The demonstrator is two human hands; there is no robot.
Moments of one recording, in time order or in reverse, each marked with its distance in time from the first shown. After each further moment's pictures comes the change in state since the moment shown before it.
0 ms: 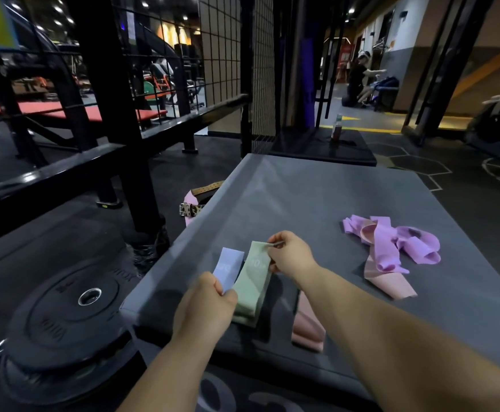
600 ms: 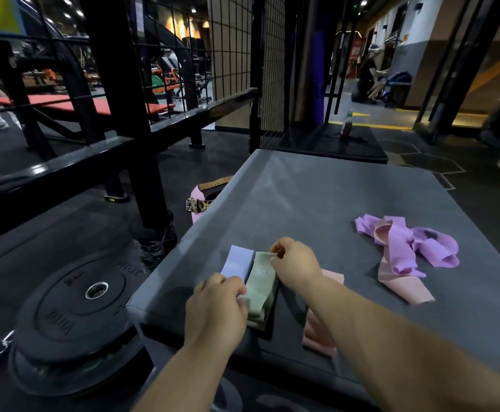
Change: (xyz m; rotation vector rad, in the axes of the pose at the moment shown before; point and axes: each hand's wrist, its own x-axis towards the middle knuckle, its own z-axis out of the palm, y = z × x) left_hand 0.003 -0.013 0.014 0.205 0.105 0.257; right_hand 0.010 0.016 0.014 -0.508 -0.040 -0.156
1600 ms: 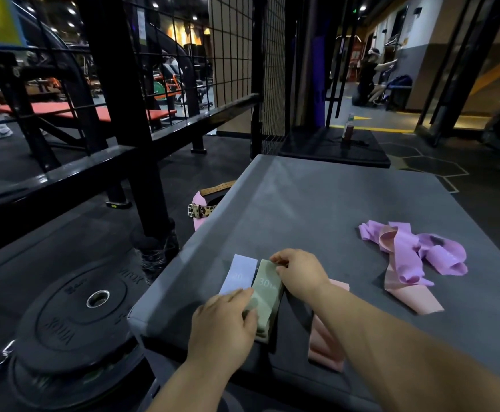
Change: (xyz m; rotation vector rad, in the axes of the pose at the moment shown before) left_hand 0.000 -0.008 0.010 0.073 -0.103 0.106; right_hand 0.010 0.008 -0.001 -0.099 -0.064 -0.084
